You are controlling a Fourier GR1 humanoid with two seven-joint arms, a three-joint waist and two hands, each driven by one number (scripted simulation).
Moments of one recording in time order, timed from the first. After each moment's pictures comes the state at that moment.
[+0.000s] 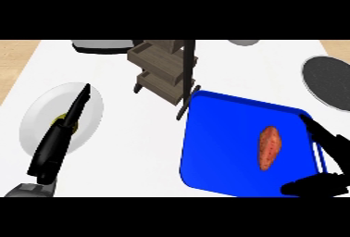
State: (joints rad) left arm -0.05 0.38 -0.20 -1.69 -0.14 0.13 -0.04; right arm 0.05 -0.65 0.16 -1.95 -0.03 0.04 0.84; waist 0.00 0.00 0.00
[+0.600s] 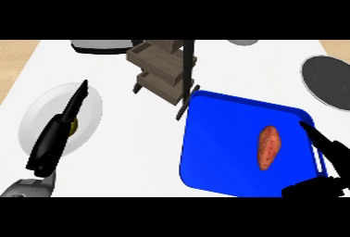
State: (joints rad) left arm -0.08 0.33 -0.13 -1.66 -0.17 0.06 -0.05; right arm 0.10 -0.55 0.10 -1.90 0.08 0.14 0.81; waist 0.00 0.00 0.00
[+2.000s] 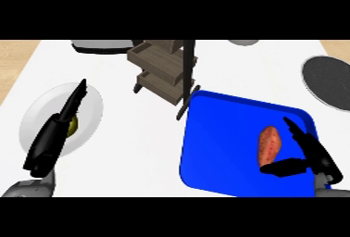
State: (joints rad) left arm -0.07 0.23 -0.02 -1.70 -0.26 -0.07 -0.04; right arm -0.01 -0.27 -0.02 -1.51 0.33 0.14 0.55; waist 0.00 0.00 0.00
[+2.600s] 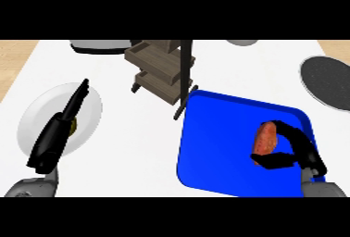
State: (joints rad) left arm -0.08 0.20 0.00 -1.66 -0.29 -0.08 -0.07; right arm -0.06 -0.21 -0.02 -1.43 0.38 0.09 0.41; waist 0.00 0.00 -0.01
